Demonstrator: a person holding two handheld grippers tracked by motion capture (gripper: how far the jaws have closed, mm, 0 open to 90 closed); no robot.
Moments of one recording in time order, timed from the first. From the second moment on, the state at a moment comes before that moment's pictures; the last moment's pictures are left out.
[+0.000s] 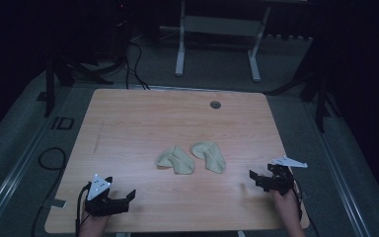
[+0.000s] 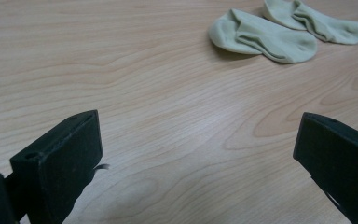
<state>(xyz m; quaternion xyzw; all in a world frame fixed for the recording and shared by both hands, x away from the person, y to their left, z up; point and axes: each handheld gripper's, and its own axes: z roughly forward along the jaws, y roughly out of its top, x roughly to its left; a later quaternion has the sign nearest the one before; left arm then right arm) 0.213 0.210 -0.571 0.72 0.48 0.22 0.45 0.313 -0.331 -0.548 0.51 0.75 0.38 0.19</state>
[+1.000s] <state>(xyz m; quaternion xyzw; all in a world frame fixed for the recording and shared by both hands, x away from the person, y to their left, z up) 0.211 0.201 -0.572 0.74 0.46 0.22 0.44 0.378 -0.194 -0.525 0.42 0.81 0.38 0.15</state>
